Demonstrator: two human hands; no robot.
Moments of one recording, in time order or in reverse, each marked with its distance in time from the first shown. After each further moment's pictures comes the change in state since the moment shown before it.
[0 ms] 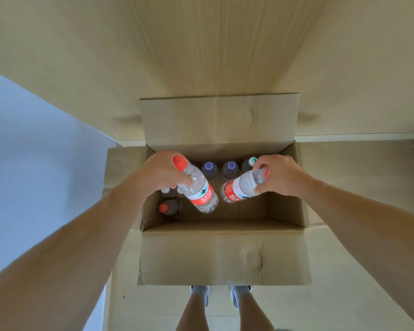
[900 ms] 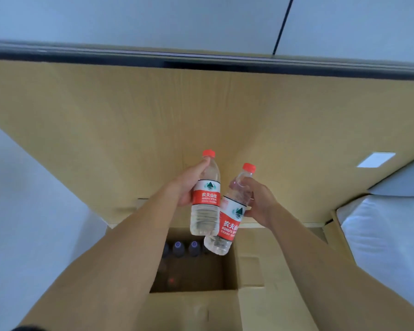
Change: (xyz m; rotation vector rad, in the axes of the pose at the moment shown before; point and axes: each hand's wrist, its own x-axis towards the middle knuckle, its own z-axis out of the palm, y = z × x) left_hand -0.219 0.290 -0.078 -0.881 -0.179 0.213; right_hand -0.221 -0.104 -0.260 1.246 0.197 0.102
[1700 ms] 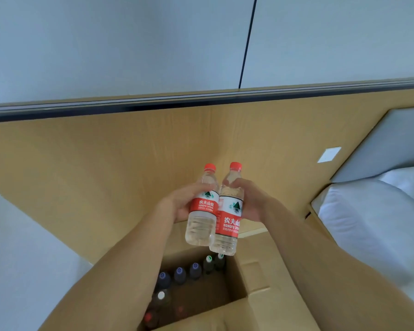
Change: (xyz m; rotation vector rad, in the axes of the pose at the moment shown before) left_hand -0.038 0.021 -0.030 0.114 -0.303 -0.032; right_hand -0.051 -0.025 0.042 0.298 -0.132 0.052
